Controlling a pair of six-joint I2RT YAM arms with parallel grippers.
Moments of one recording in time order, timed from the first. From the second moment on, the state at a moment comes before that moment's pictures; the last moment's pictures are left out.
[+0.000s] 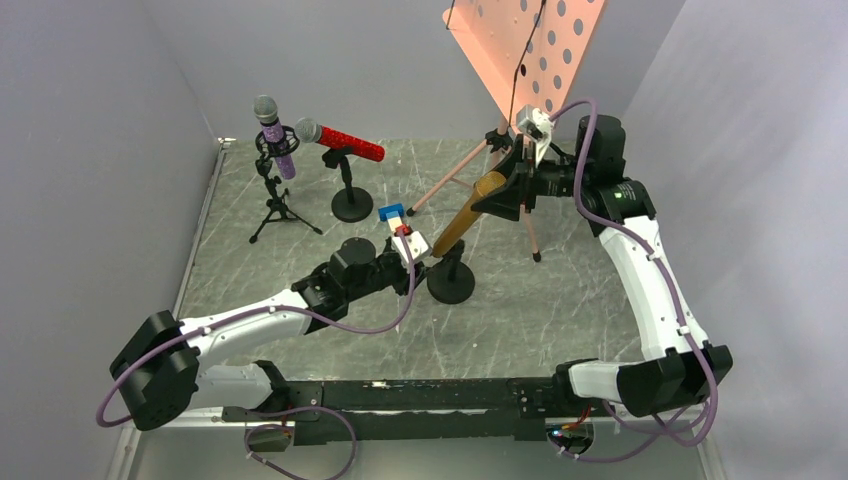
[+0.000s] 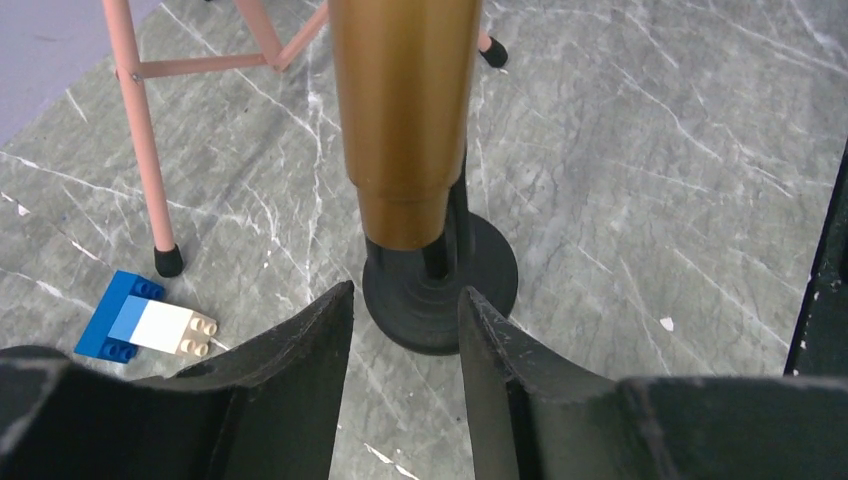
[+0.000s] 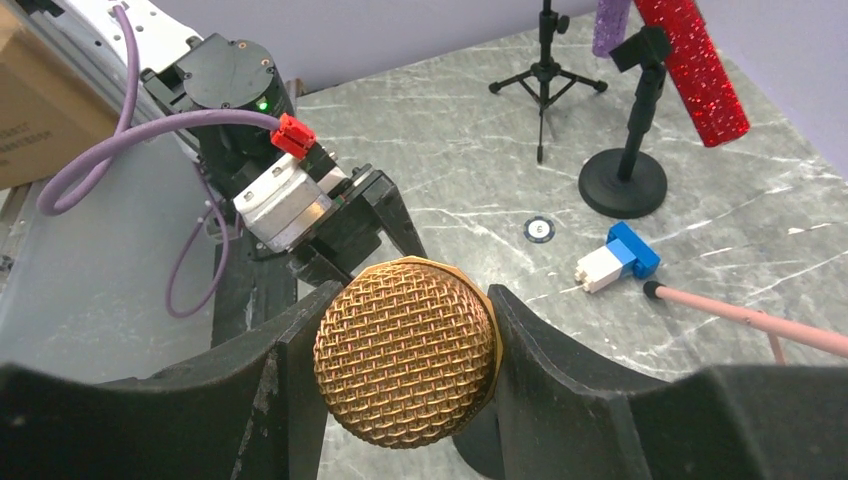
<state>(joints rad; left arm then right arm) -0.88 1.21 0.66 0.33 0.12 0.14 0.18 1.27 1.43 -0.52 -1.21 -0.17</state>
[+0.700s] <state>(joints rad) -0.89 1.15 0.65 0.35 0.14 0.12 0.17 1.28 1.54 -0.58 -1.20 -0.19</state>
